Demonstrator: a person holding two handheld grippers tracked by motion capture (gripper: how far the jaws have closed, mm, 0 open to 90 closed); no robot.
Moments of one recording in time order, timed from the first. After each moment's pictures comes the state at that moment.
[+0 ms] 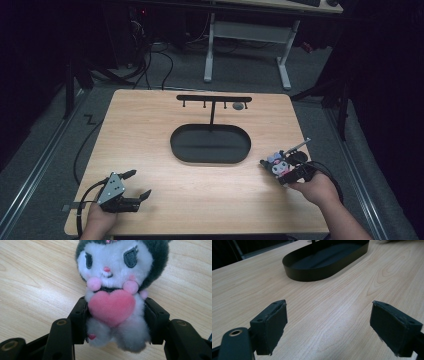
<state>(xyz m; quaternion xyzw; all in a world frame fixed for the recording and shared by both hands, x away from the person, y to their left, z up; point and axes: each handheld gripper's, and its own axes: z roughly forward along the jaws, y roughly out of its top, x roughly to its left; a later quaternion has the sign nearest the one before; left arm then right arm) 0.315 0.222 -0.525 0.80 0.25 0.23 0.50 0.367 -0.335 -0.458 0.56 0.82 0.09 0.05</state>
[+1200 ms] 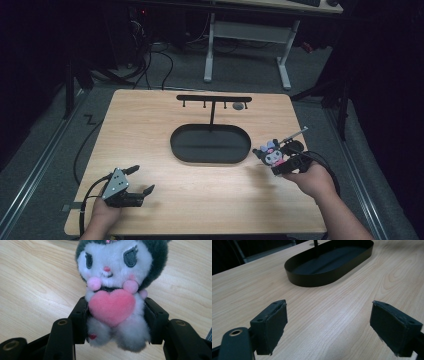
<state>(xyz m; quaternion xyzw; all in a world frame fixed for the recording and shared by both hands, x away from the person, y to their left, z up) 0.328 0.214 -0.525 0.79 0.25 0.24 0.50 0.376 -0.308 -0.416 0.55 0.83 0.12 0.07</state>
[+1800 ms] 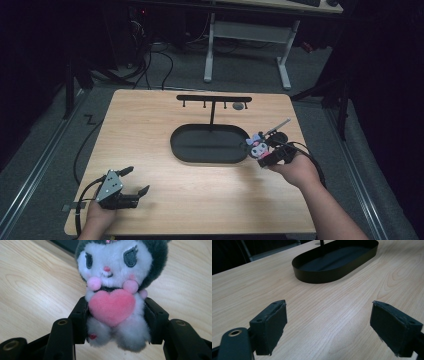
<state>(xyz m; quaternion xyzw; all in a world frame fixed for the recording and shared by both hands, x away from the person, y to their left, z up) 0.320 0.229 -0.525 0.79 0.27 0.24 0.50 0.402 -0.269 -0.410 0.52 0.84 0.13 0.07</state>
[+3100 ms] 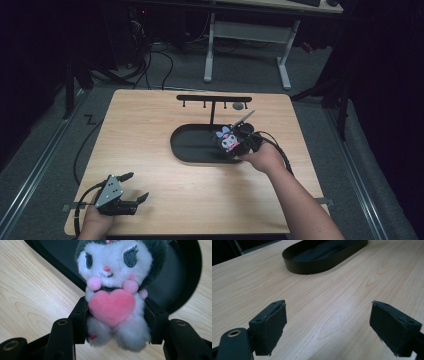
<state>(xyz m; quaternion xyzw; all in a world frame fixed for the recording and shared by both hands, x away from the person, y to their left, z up) 0.309 0.229 -0.528 0.81 0.25 0.22 0.48 0.451 -0.194 -0.433 0.47 0.87 0.16 0.05</state>
